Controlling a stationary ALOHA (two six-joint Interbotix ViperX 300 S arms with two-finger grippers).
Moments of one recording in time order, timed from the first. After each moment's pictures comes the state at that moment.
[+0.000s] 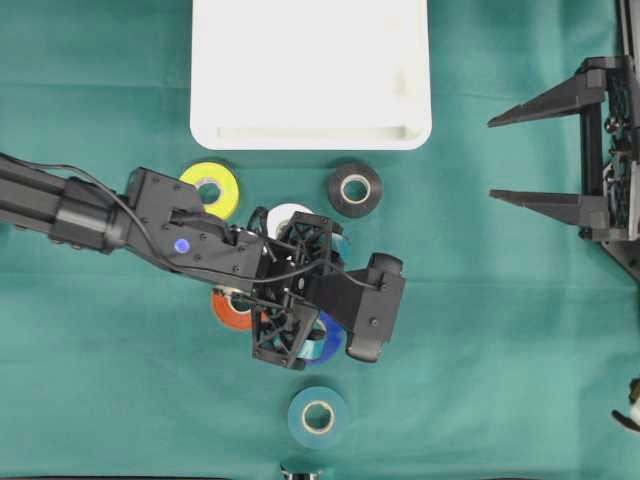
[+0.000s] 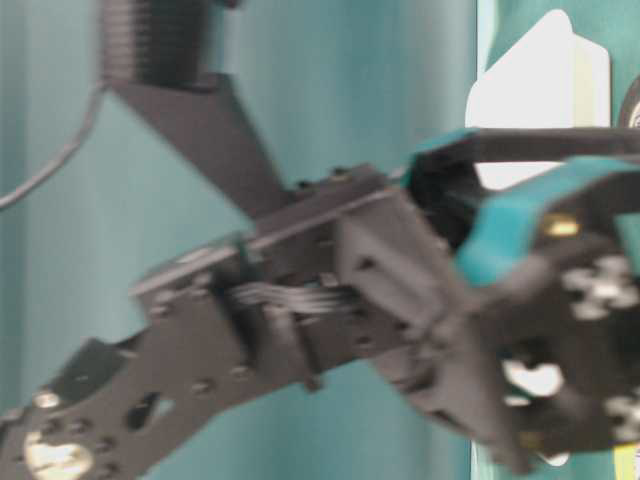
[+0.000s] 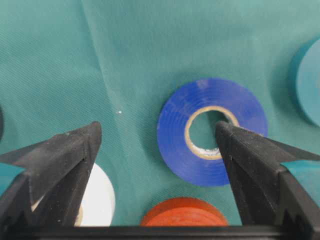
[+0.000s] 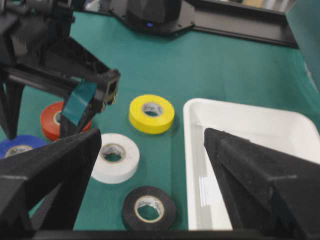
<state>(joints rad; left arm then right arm) -0.22 0.31 0.11 0.00 0.64 0.05 0.00 -0.92 1.12 0.00 -0.03 0.00</state>
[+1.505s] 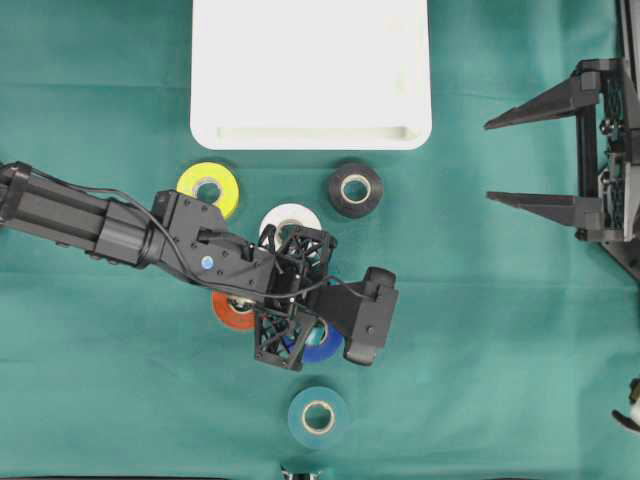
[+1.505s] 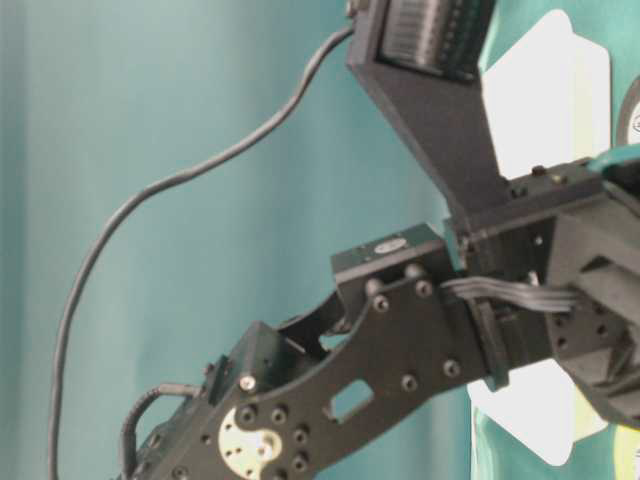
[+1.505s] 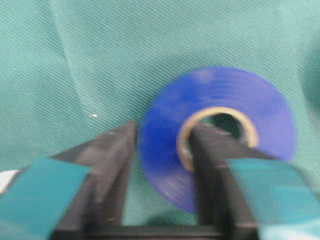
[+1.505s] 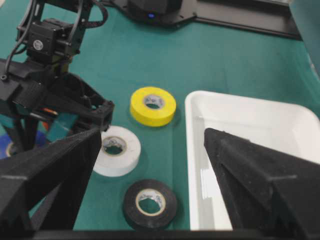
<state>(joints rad) -0.23 0.41 0.14 0.00 0.56 0.06 0.00 -0.91 1.12 0.00 -0.02 0.00</state>
